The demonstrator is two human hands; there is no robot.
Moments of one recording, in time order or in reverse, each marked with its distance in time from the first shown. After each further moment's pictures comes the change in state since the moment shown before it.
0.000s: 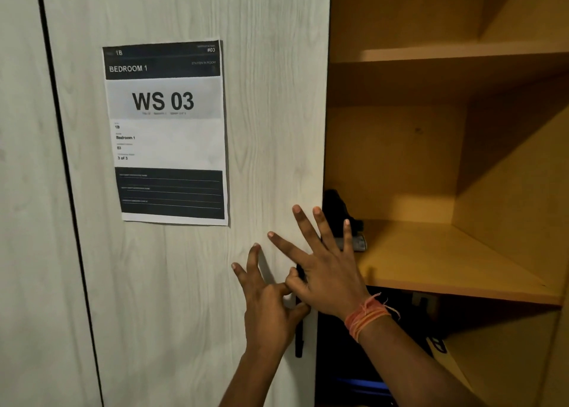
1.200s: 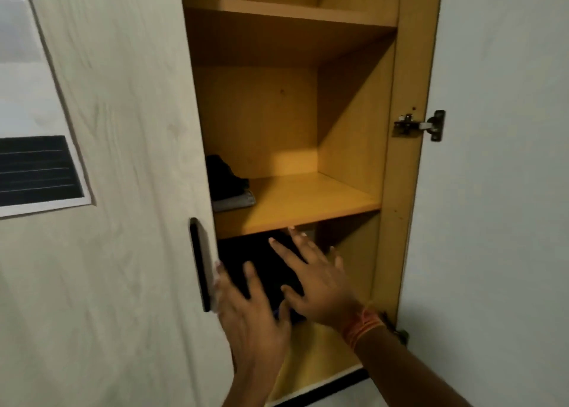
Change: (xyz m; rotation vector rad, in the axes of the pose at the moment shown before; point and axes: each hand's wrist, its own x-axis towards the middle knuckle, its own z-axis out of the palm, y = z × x) left_hand -0.111 0.045 0.053 0.090 -0.231 0.179; right_hand -0.165 0.034 -0.054 0.046 -0.369 0.466
